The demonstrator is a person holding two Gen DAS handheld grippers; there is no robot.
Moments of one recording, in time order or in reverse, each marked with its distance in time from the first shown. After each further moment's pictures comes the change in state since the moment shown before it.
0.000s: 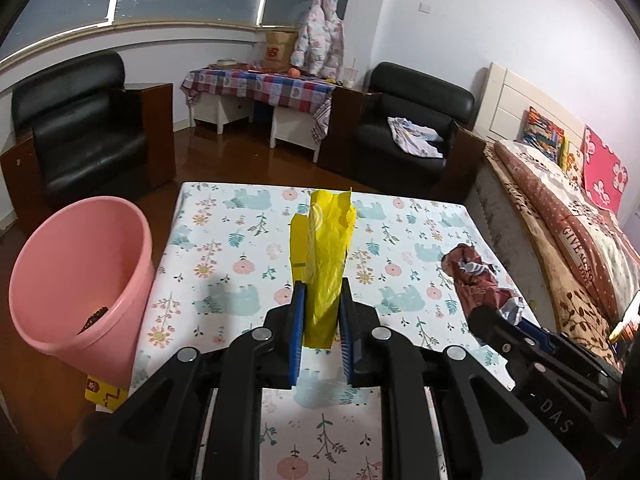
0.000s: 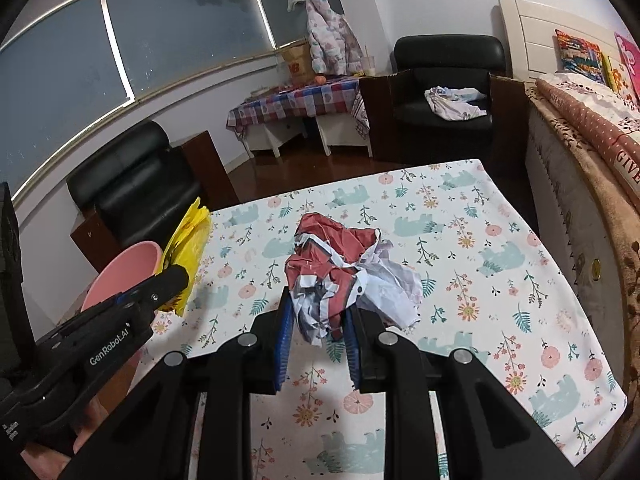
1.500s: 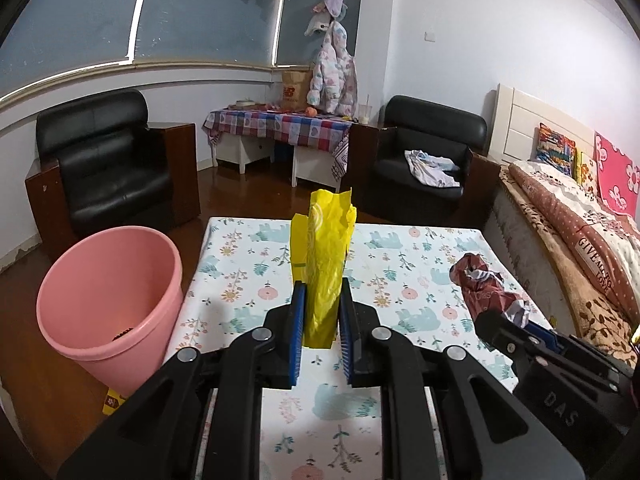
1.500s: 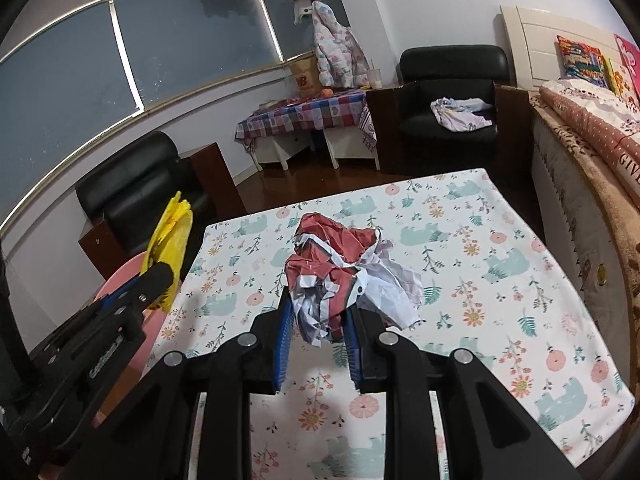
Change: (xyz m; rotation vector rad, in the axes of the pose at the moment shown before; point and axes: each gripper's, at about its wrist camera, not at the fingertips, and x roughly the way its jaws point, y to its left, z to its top) left arm -0.019 -0.001 -0.012 0.040 -0.159 0.091; right arm -0.004 0.001 -0.005 0.001 -0.048 0.034
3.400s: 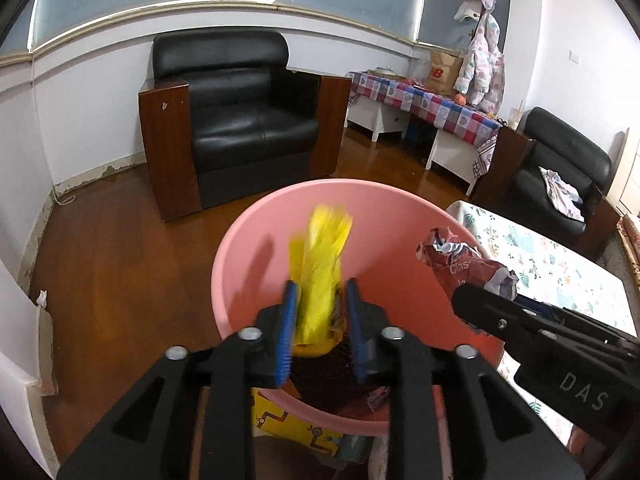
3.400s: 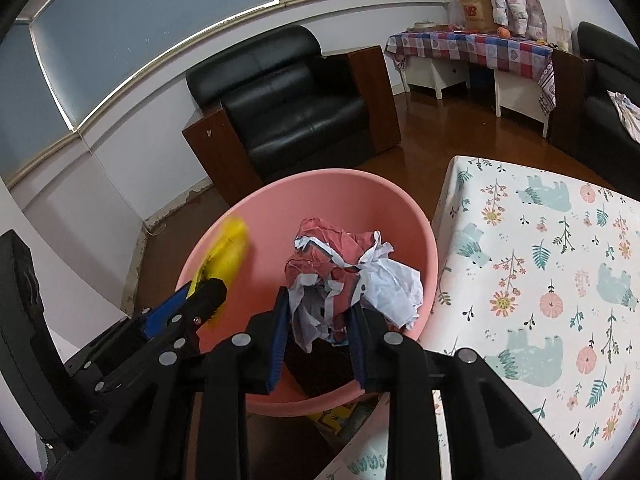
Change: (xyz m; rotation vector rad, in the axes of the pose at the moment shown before) left arm 0.029 0.248 -0.017 -0.275 0.122 0.347; right arm 0.185 0.254 -0.013 -0.288 0.328 0.405
